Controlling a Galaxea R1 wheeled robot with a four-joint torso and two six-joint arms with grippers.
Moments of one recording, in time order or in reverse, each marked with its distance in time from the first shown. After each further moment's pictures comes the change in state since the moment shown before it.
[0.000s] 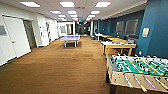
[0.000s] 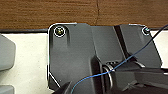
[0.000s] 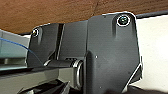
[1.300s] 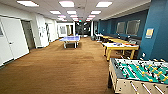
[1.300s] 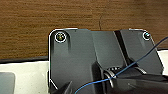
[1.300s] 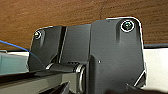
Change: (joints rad) left arm -0.013 -0.003 -0.001 -0.003 -0.007 0.000; right arm 0.009 0.024 -0.014 -0.017 0.002 -0.007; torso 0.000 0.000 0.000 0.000
